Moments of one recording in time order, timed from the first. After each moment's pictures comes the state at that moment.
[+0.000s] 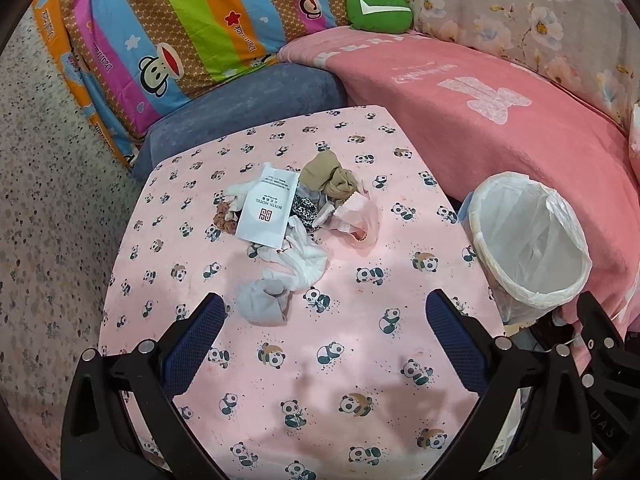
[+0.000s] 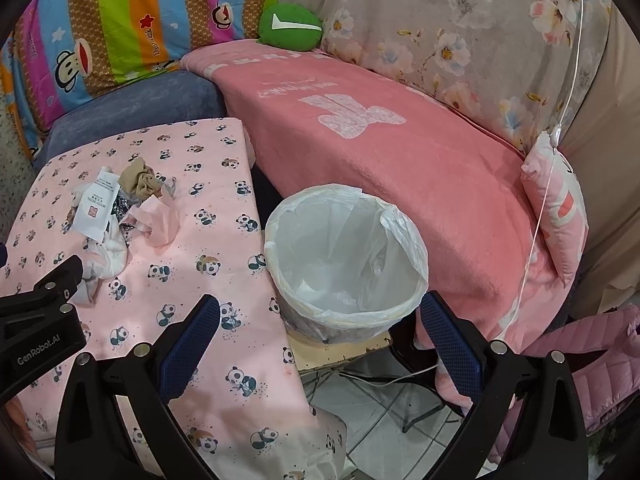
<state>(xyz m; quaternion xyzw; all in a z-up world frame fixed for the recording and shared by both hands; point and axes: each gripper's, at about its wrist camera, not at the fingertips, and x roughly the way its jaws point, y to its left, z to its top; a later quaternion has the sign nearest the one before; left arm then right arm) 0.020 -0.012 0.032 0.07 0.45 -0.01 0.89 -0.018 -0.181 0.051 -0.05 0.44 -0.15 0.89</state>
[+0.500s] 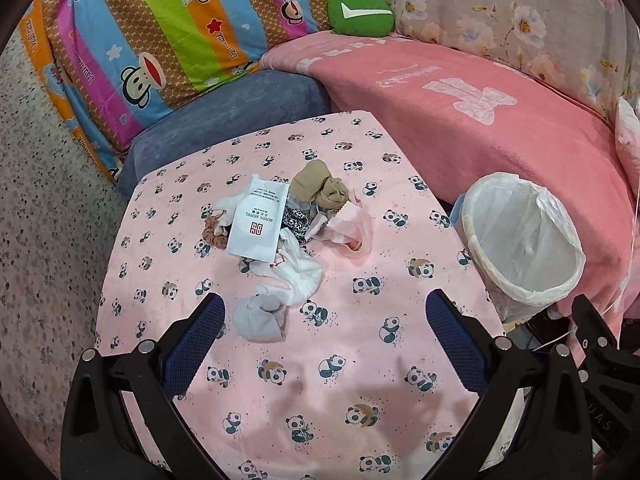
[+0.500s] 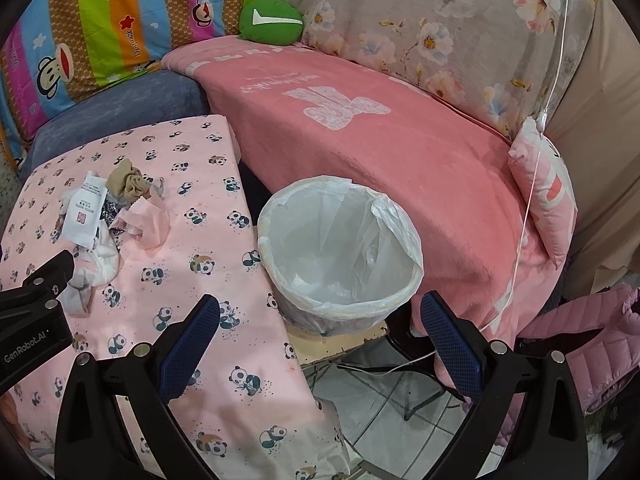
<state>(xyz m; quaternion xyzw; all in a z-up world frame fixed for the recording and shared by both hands) 0.032 -0.005 0.033 0.08 0.44 -0.04 0.89 -0.017 -0.176 0.047 -0.03 0.44 -0.18 0.88</state>
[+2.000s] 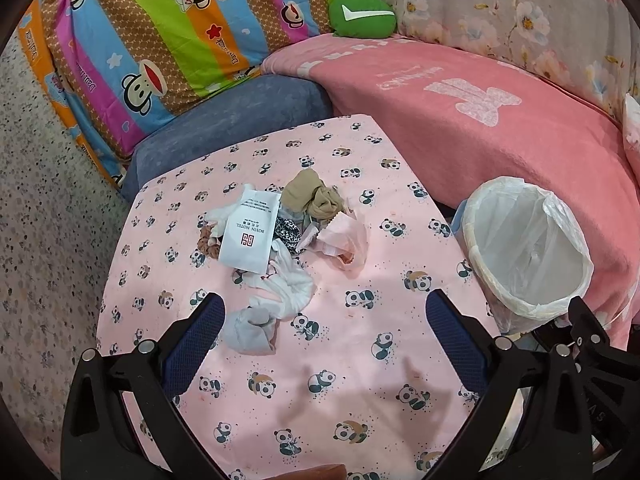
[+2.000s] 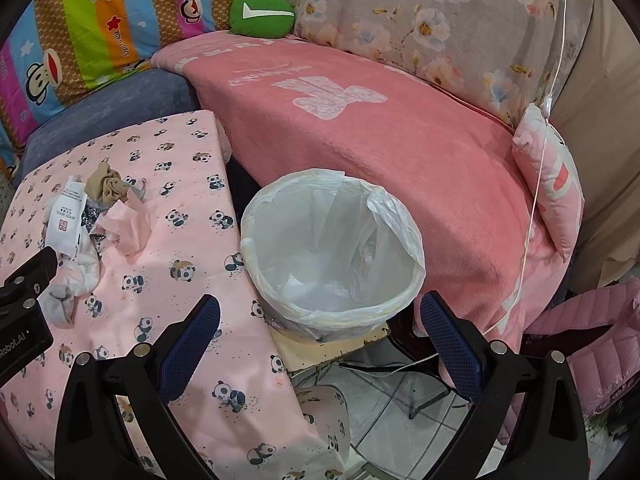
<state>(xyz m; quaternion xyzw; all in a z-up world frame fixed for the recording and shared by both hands) 0.040 -0.024 0.028 0.09 0.43 -0.03 0.90 0.002 -0.203 0.027 -0.01 0.45 -0.18 0.87</state>
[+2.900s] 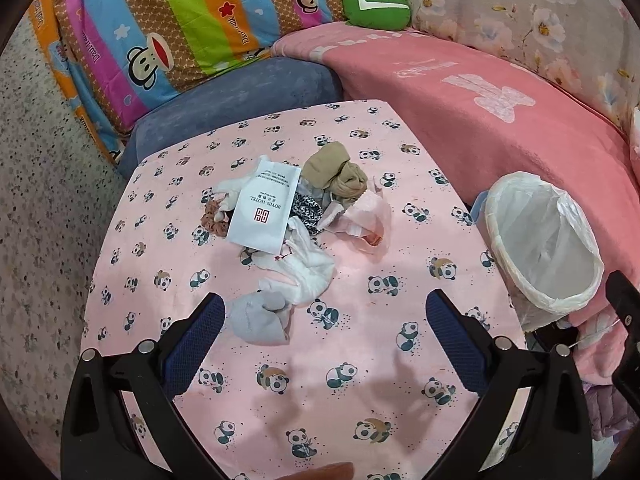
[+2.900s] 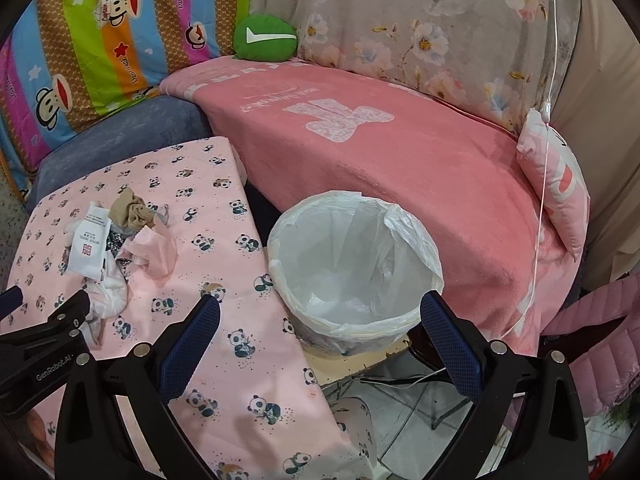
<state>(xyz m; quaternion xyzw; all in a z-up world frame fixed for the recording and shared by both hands) 0.049 0.014 0.000 0.06 0.45 -0.03 0.89 -0.005 -0.179 0.039 0.01 0.41 -0.17 0.90</state>
